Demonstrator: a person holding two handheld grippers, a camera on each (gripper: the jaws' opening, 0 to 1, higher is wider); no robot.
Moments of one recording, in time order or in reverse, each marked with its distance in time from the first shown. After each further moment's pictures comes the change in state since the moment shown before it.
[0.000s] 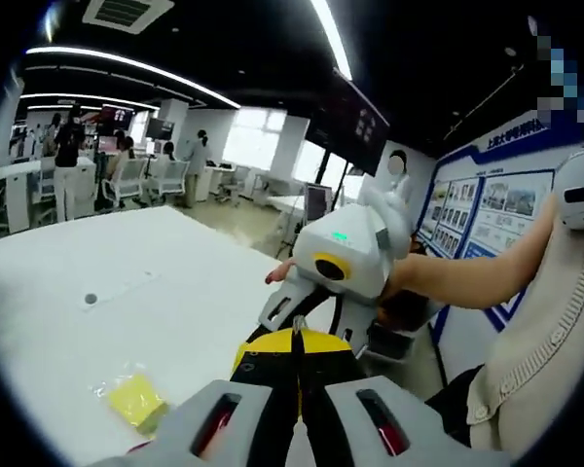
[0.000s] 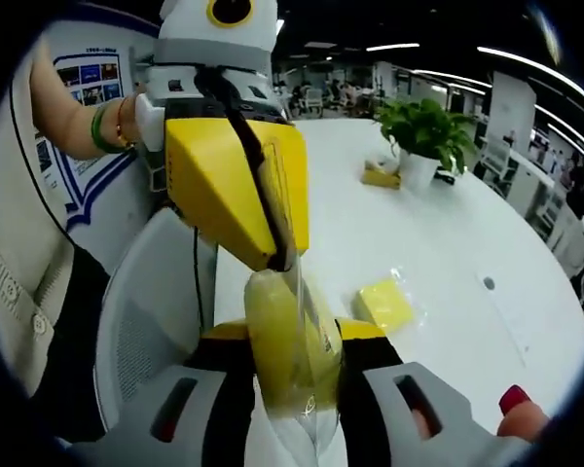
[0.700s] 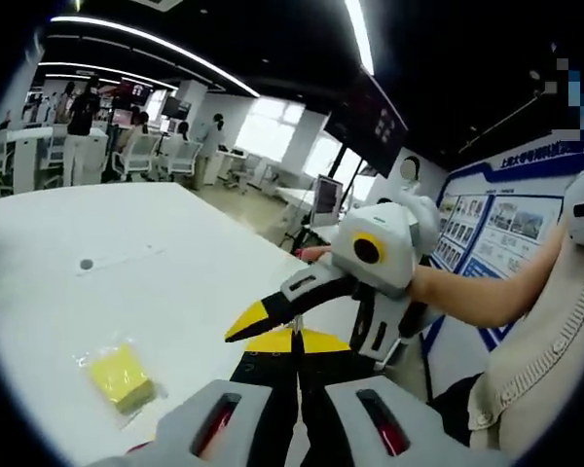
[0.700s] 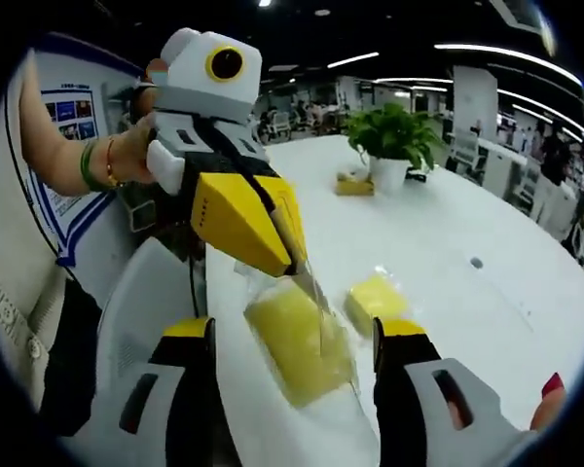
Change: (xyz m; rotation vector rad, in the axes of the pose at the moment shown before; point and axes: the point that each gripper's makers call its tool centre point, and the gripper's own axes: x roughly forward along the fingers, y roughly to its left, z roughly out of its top) left arm 0.013 0.012 -0.019 -0.095 0.012 0.026; right arm -0.022 -0.005 -0.010 0.155 -0.153 -0.140
